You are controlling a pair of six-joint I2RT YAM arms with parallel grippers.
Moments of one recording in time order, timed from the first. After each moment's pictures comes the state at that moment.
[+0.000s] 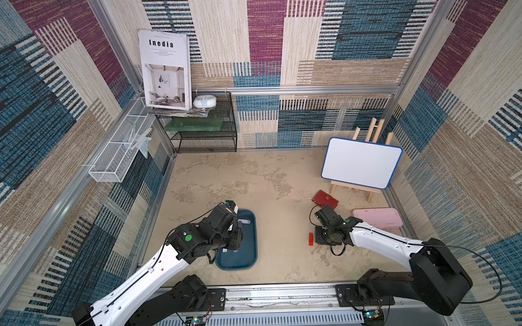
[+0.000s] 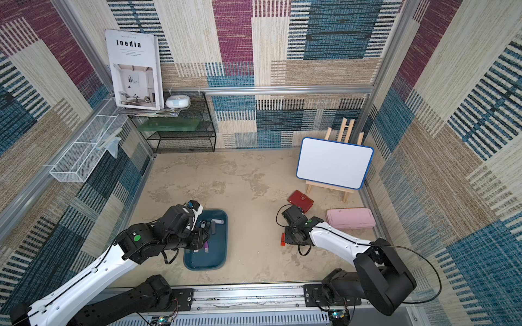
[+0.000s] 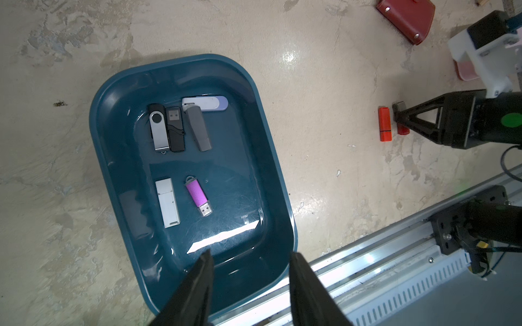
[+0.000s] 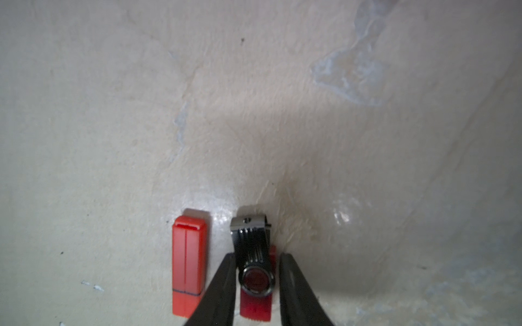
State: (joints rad) left arm -0.73 0.89 0.92 -1.04 -0.03 -0.53; right arm 0.61 1.29 0.58 -0.54 0.09 0.65
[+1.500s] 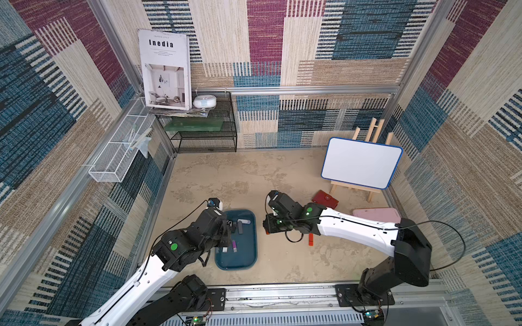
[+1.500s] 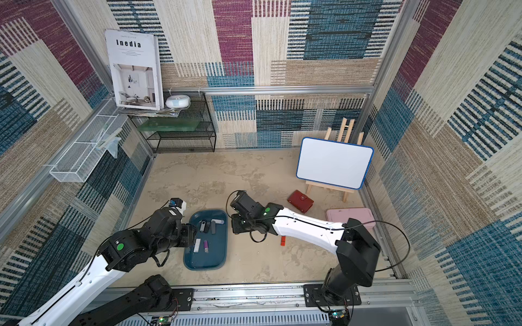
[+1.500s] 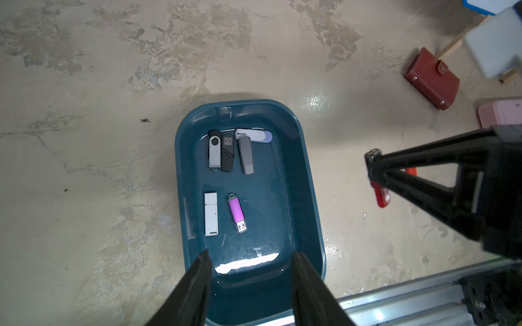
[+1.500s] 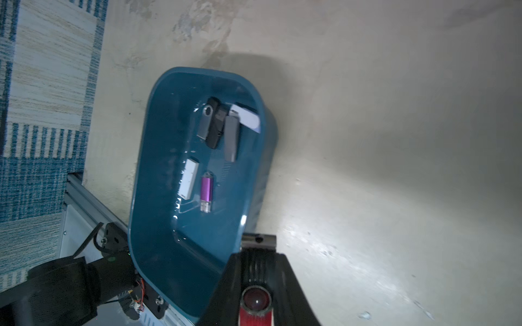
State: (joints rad) left arm -0.69 0.77 0.94 -1.08 -0.22 -0.60; right arm 1.05 1.63 1.23 -0.50 -0.03 0.77
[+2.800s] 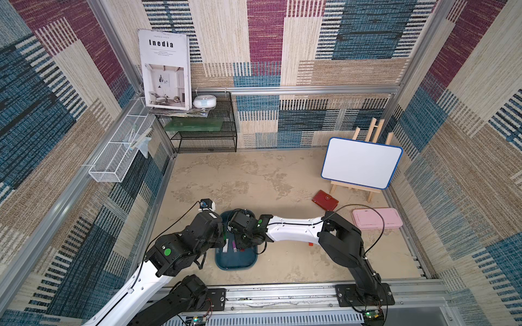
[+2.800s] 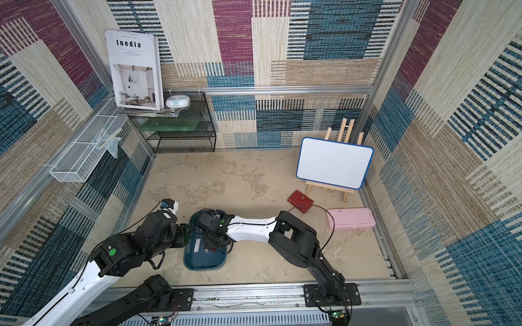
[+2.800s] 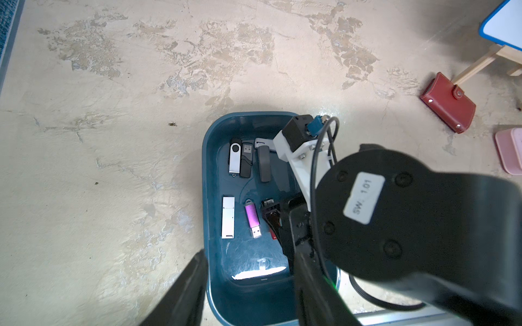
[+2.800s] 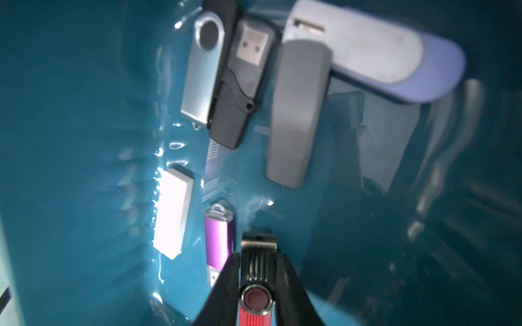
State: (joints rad) left arm -0.68 0.74 0.94 -1.11 -0.29 -0.63; right arm 1.20 2.13 1.53 -0.50 -0.01 0.91
